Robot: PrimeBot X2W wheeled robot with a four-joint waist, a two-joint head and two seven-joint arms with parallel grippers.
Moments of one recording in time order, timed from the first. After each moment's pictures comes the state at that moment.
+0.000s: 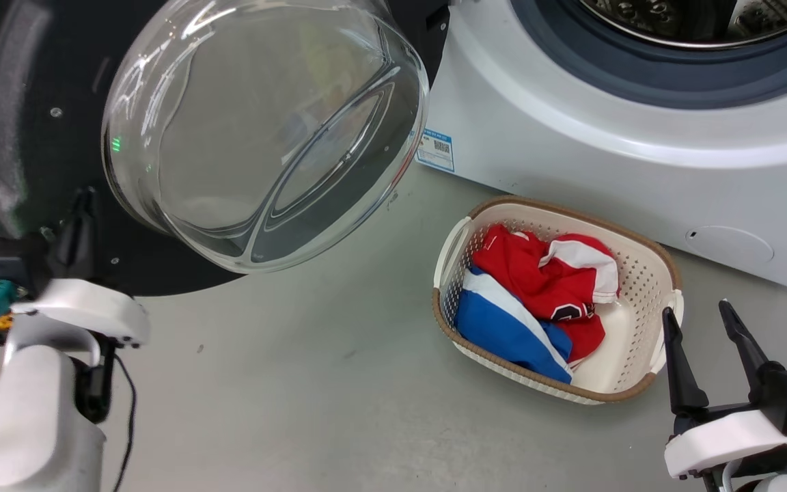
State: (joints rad) left arm -0.46 0.34 0.04 0.49 -0.24 -0.09 -0.26; right arm -0.04 -0.10 -0.08 0.14 0.03 0.13 -0.24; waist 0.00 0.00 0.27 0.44
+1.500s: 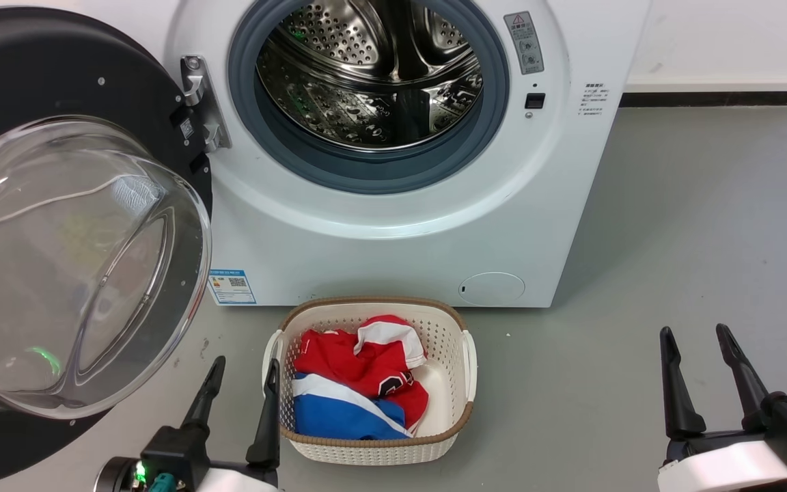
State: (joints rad) left arm 0.06 0.06 -0.07 0.09 -0.12 -0.07 -0.26; right arm 0.05 -0.05 -0.08 0.07 0.09 0.13 -0.26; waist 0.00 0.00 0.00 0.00
